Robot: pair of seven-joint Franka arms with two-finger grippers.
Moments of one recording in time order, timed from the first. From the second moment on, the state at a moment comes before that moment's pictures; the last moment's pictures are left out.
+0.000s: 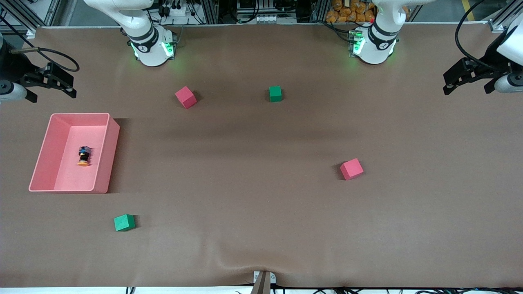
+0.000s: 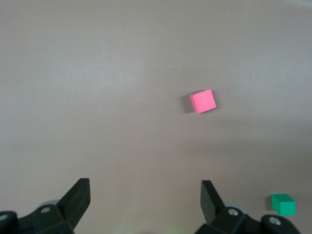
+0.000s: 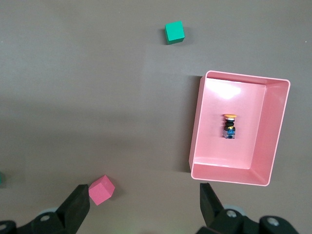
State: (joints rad) left arm 0.06 -0.06 -0.18 -1.51 0.03 1.49 -0.13; right arm -0.02 -0.03 0.08 -1.50 0.00 1.45 -0.06
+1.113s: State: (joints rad) left arm 0.07 -0.06 -0.17 -1.51 0.03 1.45 -0.13; right arm -0.08 0.10 0.05 -1.50 -0.02 1.52 -0.07
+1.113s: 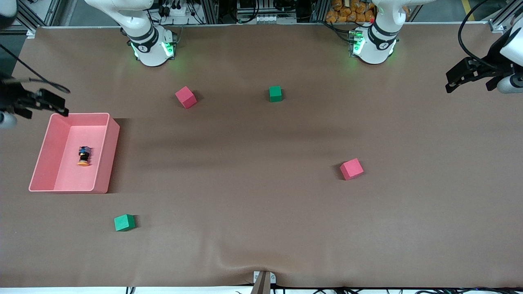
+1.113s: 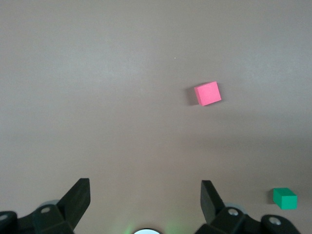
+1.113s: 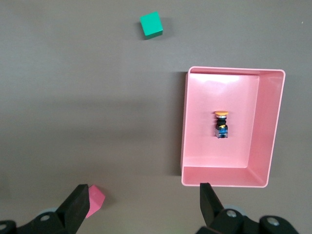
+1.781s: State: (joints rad) left arm 0.07 -0.06 -0.18 -1.51 0.03 1.45 -0.13; right arm -0.28 0.28 0.04 -1.62 -0.02 1.72 -0.07
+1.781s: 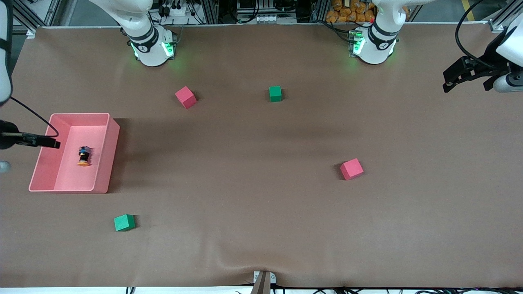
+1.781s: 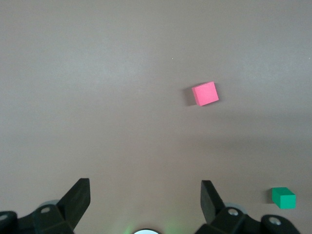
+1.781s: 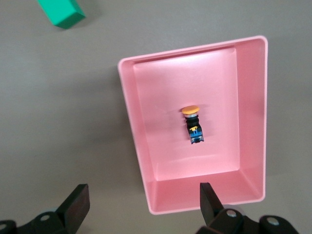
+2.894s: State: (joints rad) left arm 0.07 -0.06 -0.18 -1.48 0.02 1.45 -0.13; right arm -0.42 0.49 0.04 -1.91 -0.02 2.20 -0.38
